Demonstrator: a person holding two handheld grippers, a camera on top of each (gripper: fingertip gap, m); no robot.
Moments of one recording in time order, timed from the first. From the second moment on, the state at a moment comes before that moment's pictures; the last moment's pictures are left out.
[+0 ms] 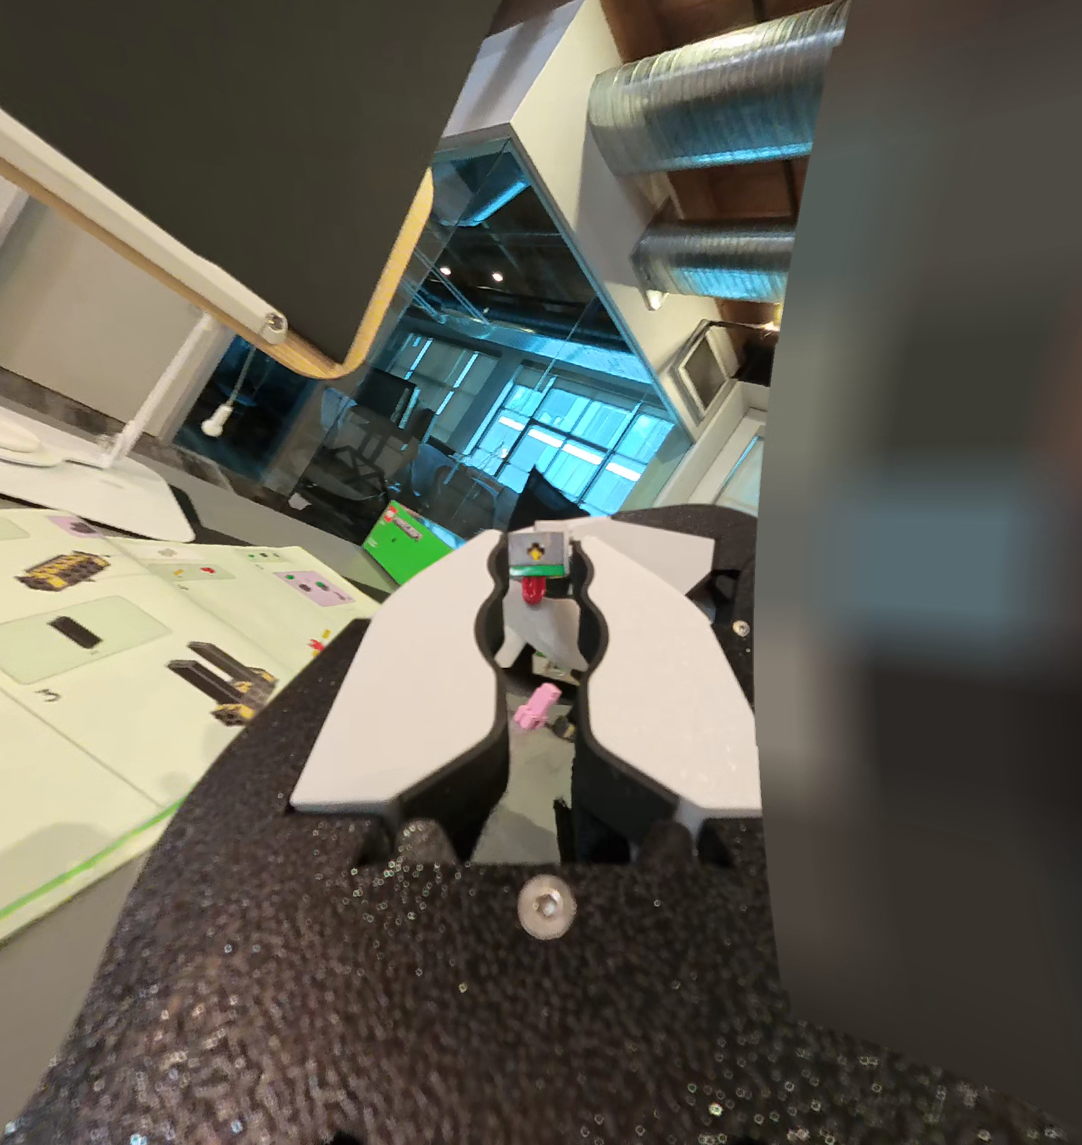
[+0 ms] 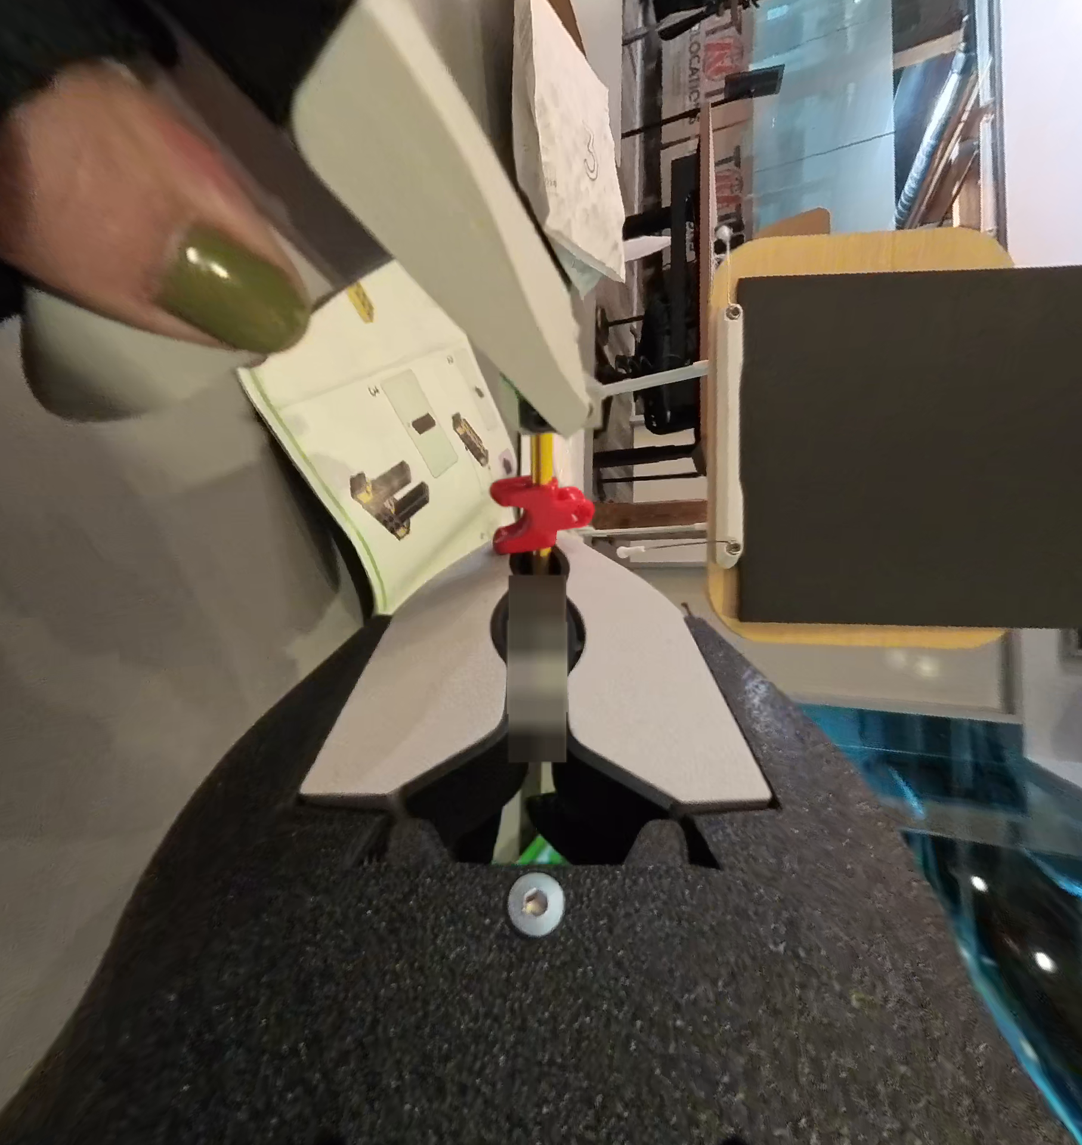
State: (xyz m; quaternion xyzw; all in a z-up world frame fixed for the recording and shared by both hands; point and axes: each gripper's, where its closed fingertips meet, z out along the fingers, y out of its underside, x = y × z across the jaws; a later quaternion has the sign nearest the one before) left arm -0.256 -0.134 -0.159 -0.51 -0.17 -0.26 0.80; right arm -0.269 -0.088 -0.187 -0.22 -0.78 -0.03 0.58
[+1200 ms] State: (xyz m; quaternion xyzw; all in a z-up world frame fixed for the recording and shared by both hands) left arm -0.234 -0.117 -0.172 -0.64 -0.07 -0.11 0.76; right arm -0.253 -0.078 -0.210 -0.35 -0.67 0.09 0.65
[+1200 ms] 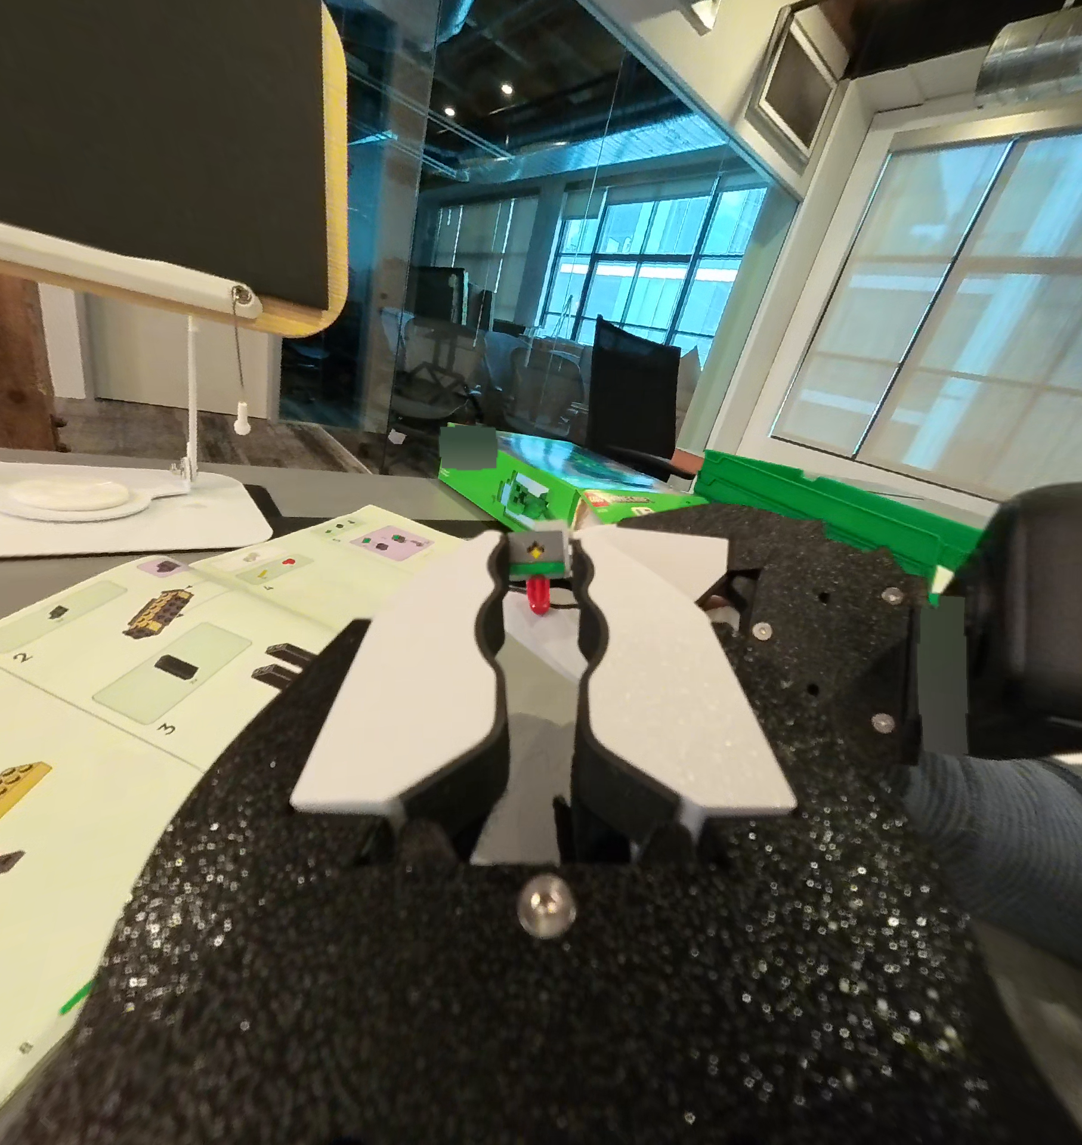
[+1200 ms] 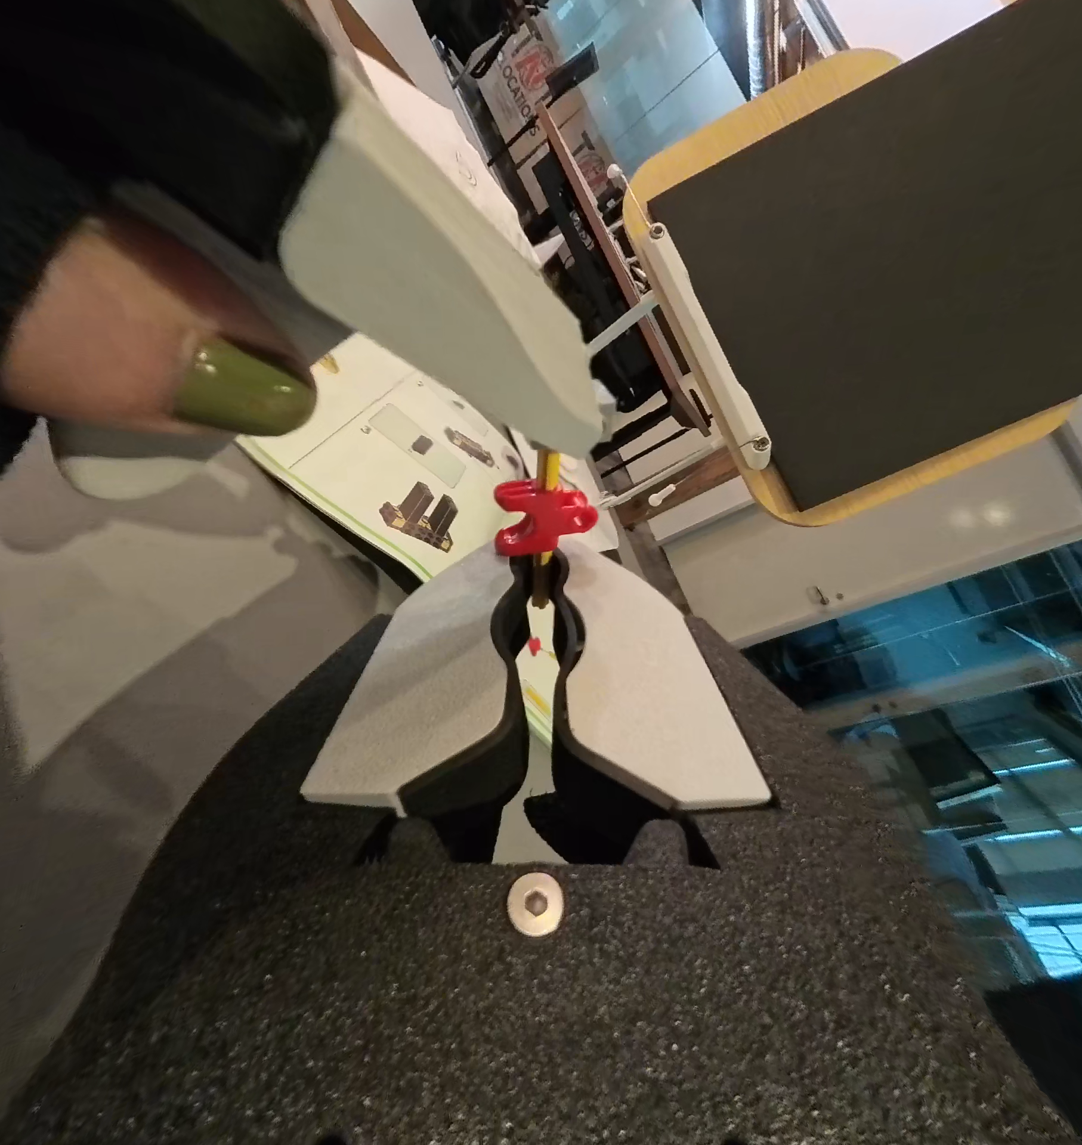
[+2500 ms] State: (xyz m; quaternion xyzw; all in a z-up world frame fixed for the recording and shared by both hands) left arm -0.226 -0.121 -0.170 -0.67 0.02 -0.13 0.73; right arm -0.225 -0.127 -0.180 -0.36 -0.60 0.67 0.26
